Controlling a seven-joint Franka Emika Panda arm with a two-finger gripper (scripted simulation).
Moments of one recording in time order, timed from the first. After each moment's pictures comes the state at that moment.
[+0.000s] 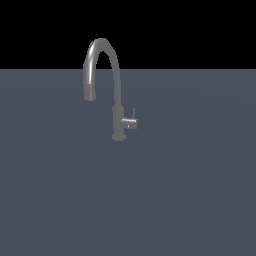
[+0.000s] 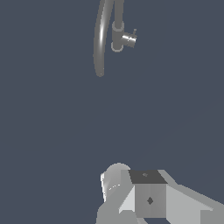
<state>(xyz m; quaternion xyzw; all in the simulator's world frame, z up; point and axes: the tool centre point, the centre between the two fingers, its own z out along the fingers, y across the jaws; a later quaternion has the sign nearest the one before) -0.262 0.020 0.495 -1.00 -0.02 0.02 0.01</state>
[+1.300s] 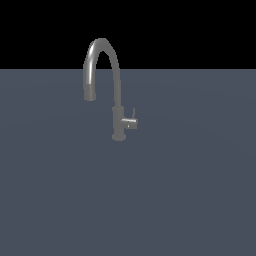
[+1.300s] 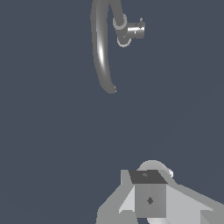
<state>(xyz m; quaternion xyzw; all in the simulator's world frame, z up) -0.178 0.026 0.476 -0.99 0.09 0.10 0.11</state>
